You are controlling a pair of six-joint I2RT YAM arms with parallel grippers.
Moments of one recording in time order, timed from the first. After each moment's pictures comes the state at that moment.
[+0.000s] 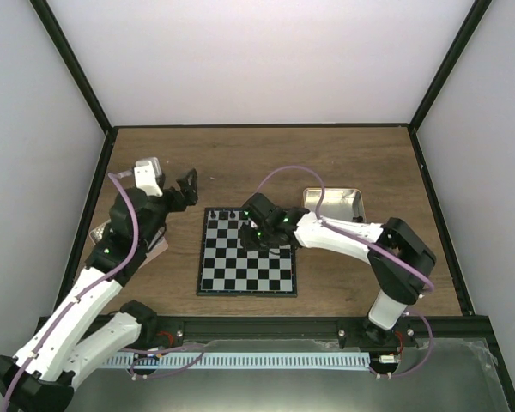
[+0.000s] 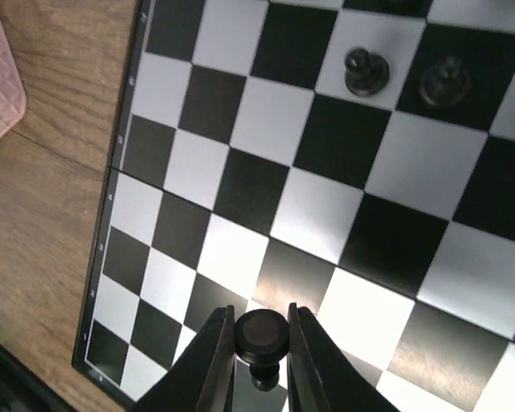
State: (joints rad) left arm -0.48 0.79 0.81 -0.13 -0.22 -0.40; right arm 0.94 1.68 1.11 -0.40 -0.10 0.72
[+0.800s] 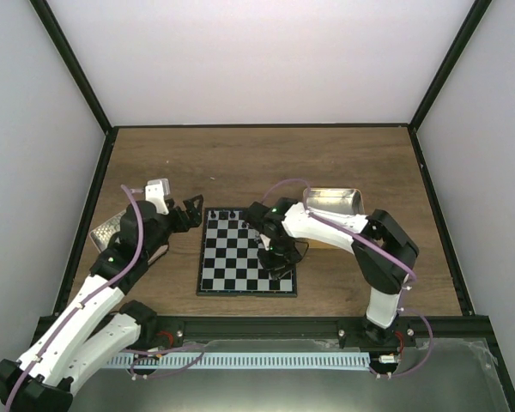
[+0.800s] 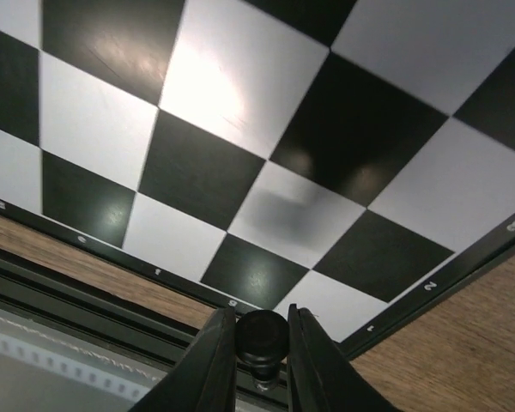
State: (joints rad) left arm -0.48 0.72 0.66 -0.29 -0.09 -0.53; right arm 0.92 1.79 1.27 -1.11 -0.25 0.45
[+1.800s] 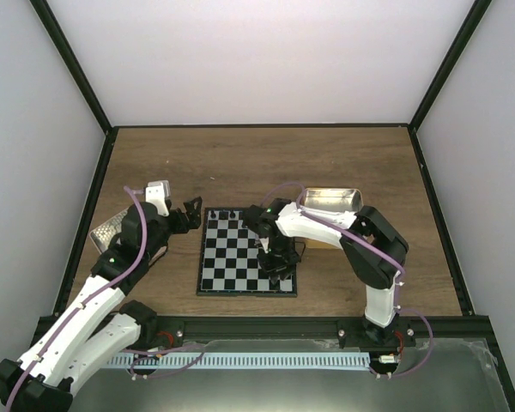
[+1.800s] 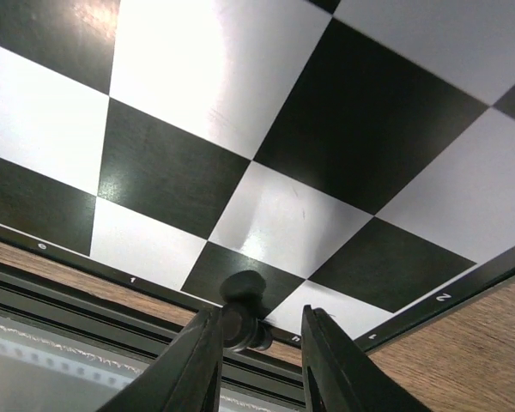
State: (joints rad) left arm -0.48 0.72 0.63 -0.29 -0.13 -0.47; right arm 0.92 1.87 1.29 -1.17 -0.28 0.43
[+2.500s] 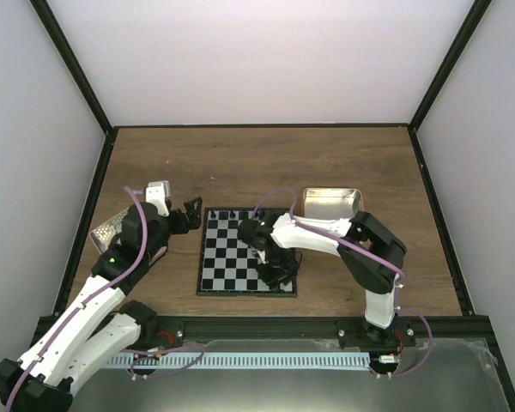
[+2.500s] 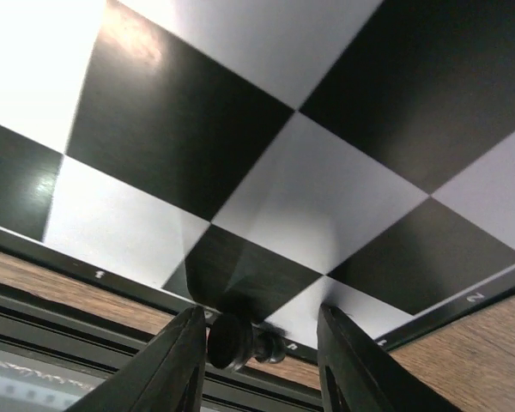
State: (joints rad) left arm -0.48 0.72 0.63 -0.29 -0.13 -0.47; right arm 1.01 1.86 1.25 -1.14 -0.20 0.41
